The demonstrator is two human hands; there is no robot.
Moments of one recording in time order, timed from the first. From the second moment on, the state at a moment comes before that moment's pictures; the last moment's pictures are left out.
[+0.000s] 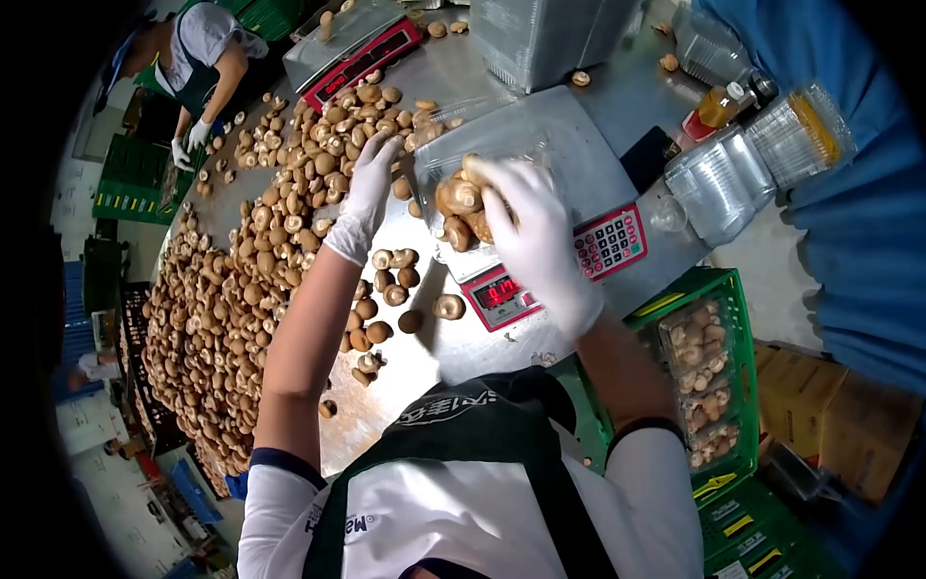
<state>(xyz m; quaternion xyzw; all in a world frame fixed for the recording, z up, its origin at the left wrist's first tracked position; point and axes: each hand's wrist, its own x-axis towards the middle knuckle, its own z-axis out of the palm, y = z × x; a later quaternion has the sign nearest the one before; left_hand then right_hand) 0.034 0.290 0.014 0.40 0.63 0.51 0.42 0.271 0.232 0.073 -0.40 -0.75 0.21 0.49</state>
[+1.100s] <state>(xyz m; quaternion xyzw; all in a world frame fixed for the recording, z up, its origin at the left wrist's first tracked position) 0.084 0.159 0.009 0.33 0.54 0.47 0.62 0.329 0.209 -0.013 -0.56 -0.57 0.34 0.49</state>
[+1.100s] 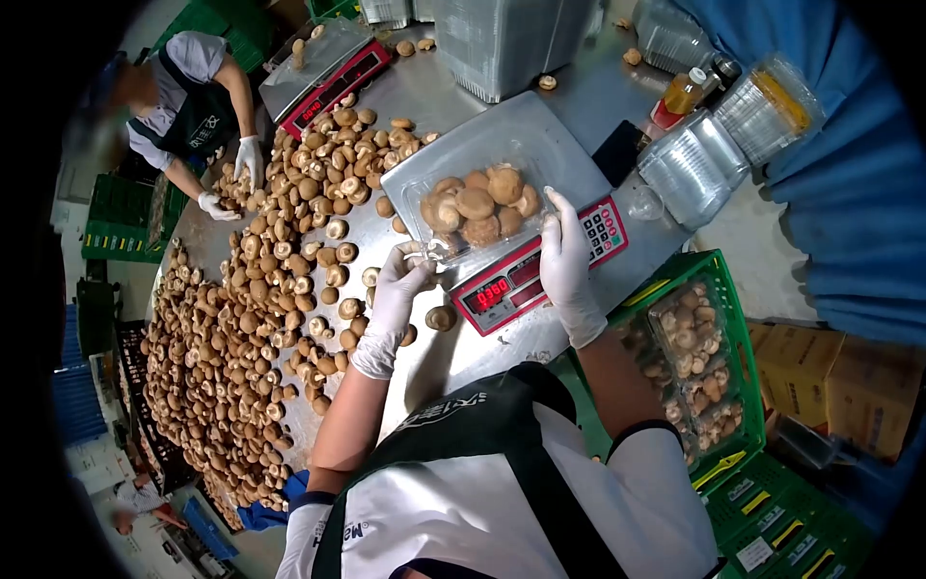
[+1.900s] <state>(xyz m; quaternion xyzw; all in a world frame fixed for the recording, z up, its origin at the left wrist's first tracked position) -0.016 0.126 0.047 0.38 0.67 0.54 0.34 0.426 0.148 -0.034 -0.58 -0.21 0.45 0.64</state>
